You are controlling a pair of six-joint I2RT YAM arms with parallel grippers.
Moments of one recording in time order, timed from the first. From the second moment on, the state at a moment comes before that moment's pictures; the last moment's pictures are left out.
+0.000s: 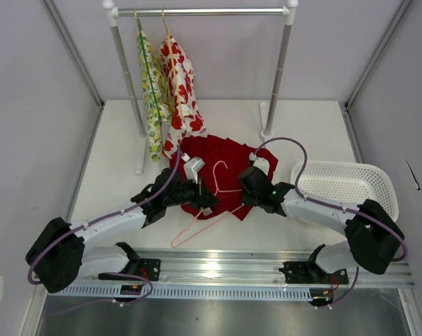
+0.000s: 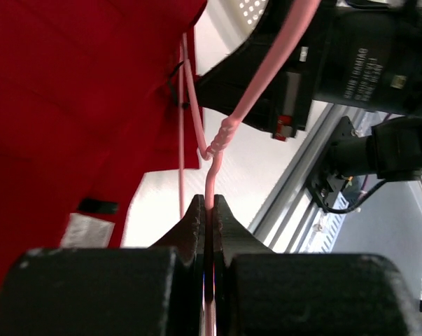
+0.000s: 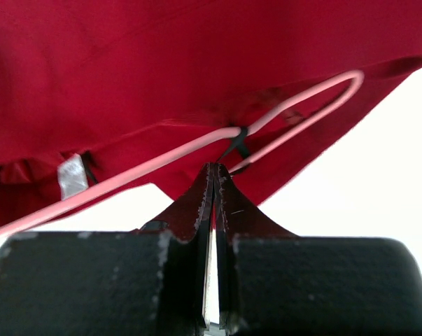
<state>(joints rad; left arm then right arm) -0.72 1.15 0.52 0.20 0.39 -0.57 0.84 1.40 0.80 -0.29 0.32 0.76</state>
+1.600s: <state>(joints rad) -0.72 1.36 0.57 0.22 0.38 -0.42 0.86 1.49 0.92 -0.07 -0.03 0.47</state>
